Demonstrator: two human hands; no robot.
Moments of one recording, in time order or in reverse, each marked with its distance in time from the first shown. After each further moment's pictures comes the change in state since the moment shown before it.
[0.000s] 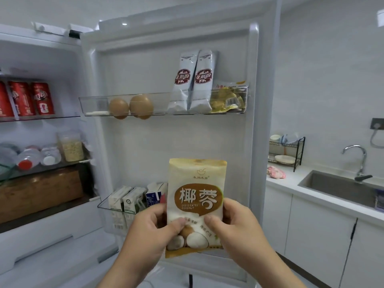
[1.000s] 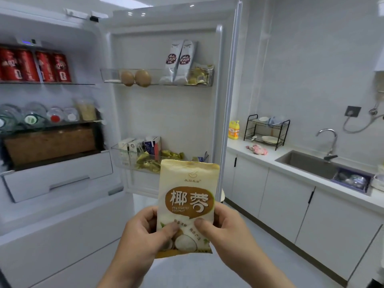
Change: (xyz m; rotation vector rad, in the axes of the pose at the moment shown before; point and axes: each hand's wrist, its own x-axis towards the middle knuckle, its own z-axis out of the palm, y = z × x) left_hand -0.232 0.011 0.053 -0.189 0.076 -0.186; right_hand -0.221 -0.018 -0.050 0.148 -0.197 0.135
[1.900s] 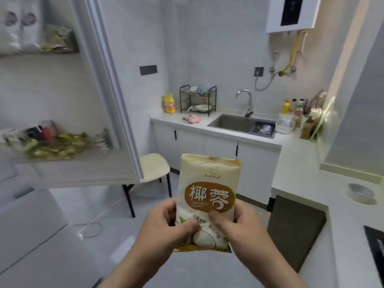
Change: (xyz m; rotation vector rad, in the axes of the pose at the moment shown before) left_hand -0.094 -0.051 0.231 0.096 -0.546 -0.114; right_hand -0.190 0.064 -0.186 0.144 0.445 0.188
